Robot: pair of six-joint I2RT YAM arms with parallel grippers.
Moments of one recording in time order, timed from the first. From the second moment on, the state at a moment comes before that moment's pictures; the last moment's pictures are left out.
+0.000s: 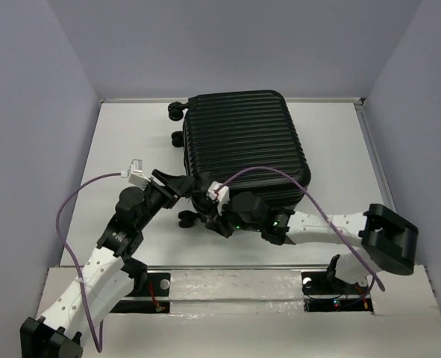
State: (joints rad) left arm -0.38 0.58 0.40 0.01 0.08 -1.16; right arm 1.17 1.53 0.82 0.29 -0.01 0.22
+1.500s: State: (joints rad) left arm -0.76 0.61 0.73 -0.46 -0.02 -0.70; right arm 0.87 1.18 0.54 0.24 -0.08 0.49
